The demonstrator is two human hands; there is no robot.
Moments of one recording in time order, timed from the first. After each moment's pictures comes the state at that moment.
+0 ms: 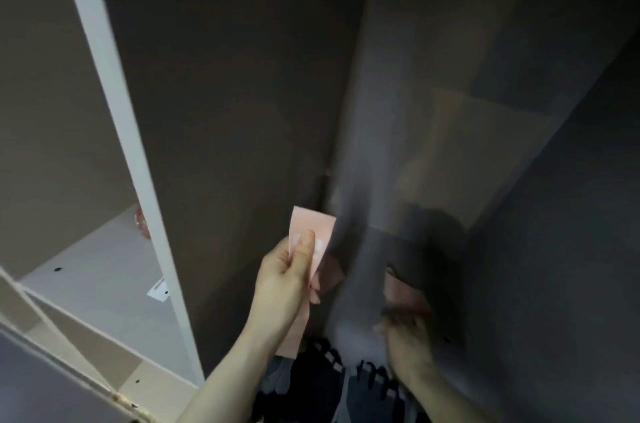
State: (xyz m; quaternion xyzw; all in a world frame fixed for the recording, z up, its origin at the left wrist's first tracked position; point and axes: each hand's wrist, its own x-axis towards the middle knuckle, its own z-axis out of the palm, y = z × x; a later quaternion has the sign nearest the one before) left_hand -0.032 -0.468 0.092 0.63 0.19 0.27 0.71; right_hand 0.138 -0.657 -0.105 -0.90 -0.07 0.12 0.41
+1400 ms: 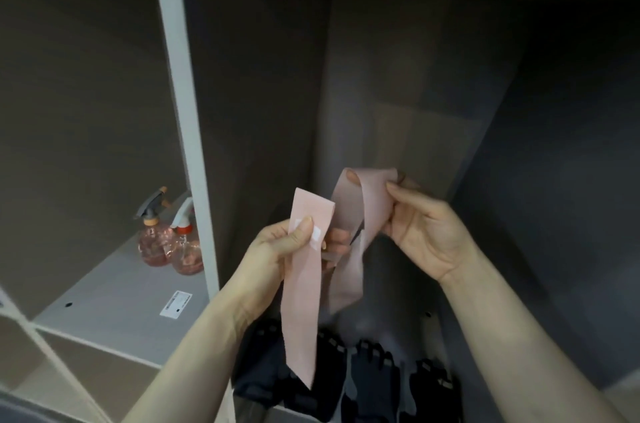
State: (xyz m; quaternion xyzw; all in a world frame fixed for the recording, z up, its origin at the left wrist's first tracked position) left_hand -0.090 -0.444 0.171 0.57 -0.02 0.08 0.82; right_hand 0.005 -0.614 0.224 -0.44 -0.21 0.25 0.83
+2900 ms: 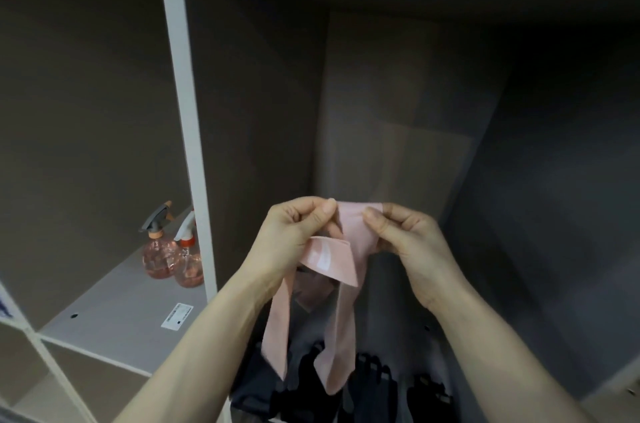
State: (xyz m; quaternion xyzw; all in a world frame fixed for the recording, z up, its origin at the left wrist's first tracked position) left_hand -0.081 -0.463 0.212 0.64 -0.02 0.16 0.75; right_hand -0.028 -0.619 0.227 -0.67 -0.23 0.09 0.70
